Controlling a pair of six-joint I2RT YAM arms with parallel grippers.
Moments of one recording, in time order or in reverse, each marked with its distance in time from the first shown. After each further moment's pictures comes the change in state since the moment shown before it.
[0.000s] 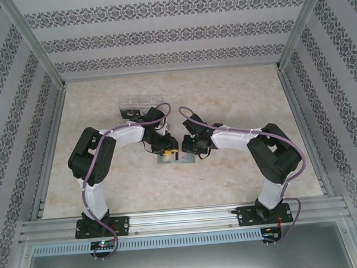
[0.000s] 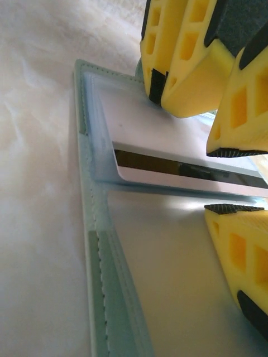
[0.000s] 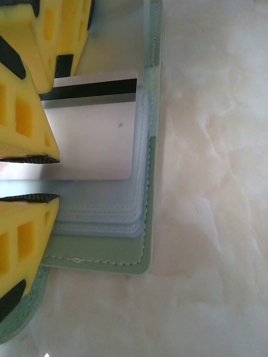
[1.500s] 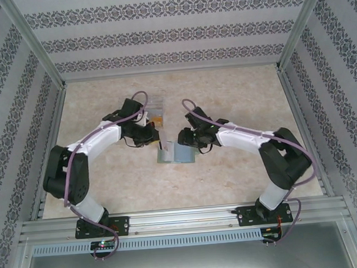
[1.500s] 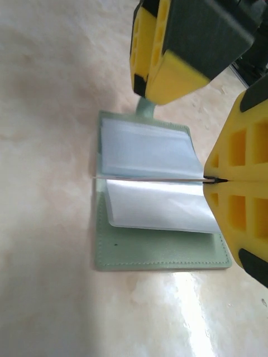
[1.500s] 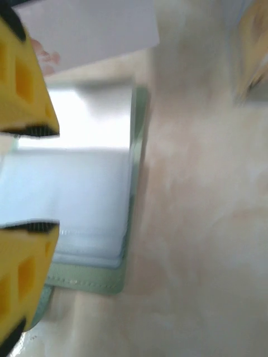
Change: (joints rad) left arm 0.156 -0.308 -0.056 -0.114 -0.059 0.087; right arm -0.021 -0.126 0.033 -0.006 -0.013 -0.025
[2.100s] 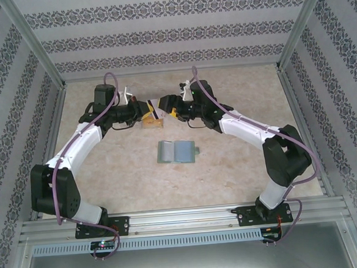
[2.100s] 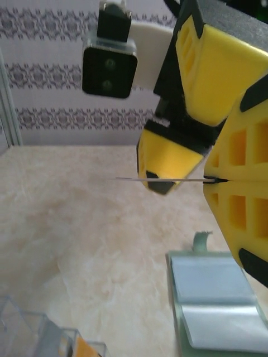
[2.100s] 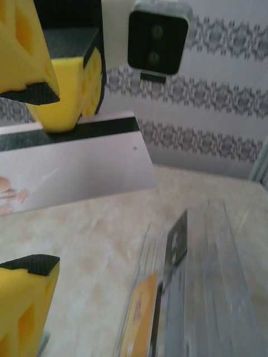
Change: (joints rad) left arm 0.161 -0.143 0.009 0.353 0.275 -0.285; right arm -0.078 0.059 0.182 0.448 -0.400 0.202
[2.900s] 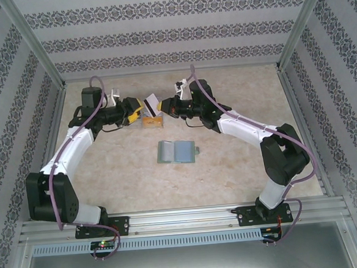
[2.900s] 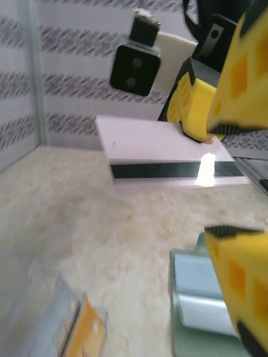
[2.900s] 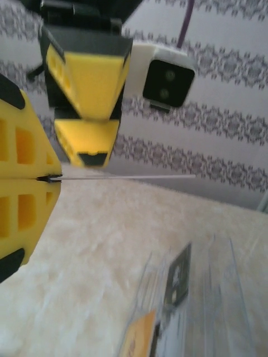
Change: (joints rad) left arm 0.120 -0.067 -0.046 -0.078 0.001 -0.019; right arm 0.002 0.012 0.011 0.019 -0.035 -0.059
